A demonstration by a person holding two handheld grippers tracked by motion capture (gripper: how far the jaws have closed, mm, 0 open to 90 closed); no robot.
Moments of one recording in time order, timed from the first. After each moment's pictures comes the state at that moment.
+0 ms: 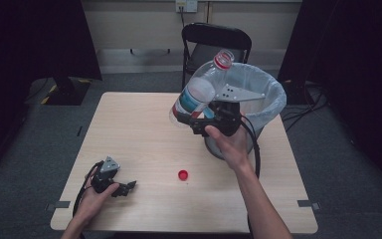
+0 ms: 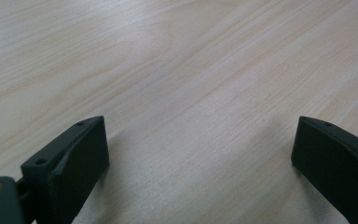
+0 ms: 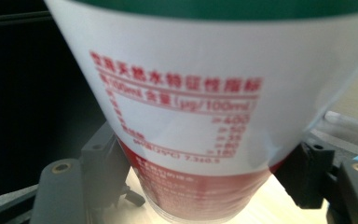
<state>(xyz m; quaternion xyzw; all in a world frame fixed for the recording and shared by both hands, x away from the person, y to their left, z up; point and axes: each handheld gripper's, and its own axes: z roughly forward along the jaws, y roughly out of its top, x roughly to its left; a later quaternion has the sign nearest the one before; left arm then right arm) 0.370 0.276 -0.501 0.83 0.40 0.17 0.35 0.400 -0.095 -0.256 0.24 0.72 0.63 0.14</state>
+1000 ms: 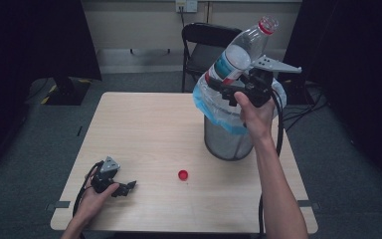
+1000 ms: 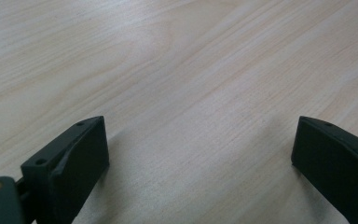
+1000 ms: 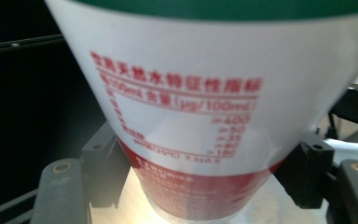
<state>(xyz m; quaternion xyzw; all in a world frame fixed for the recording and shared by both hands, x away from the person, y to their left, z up) 0.370 0.276 -0.501 0.83 0.40 0.17 0.35 0.444 -0.156 -0.219 0.32 0.68 0.63 0.20</state>
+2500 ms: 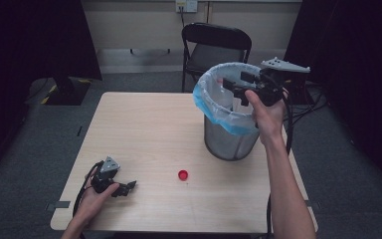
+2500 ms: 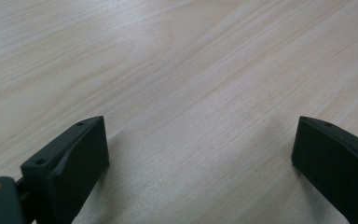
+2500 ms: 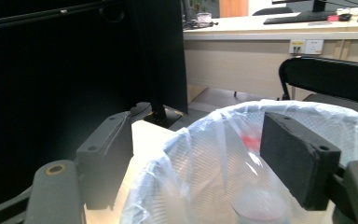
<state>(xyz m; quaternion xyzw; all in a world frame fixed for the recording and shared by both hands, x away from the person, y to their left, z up) 0.370 0.276 -0.501 0.83 0.40 0.17 0.35 0.456 -0.183 -0.231 0.39 0.68 0.59 0.22</state>
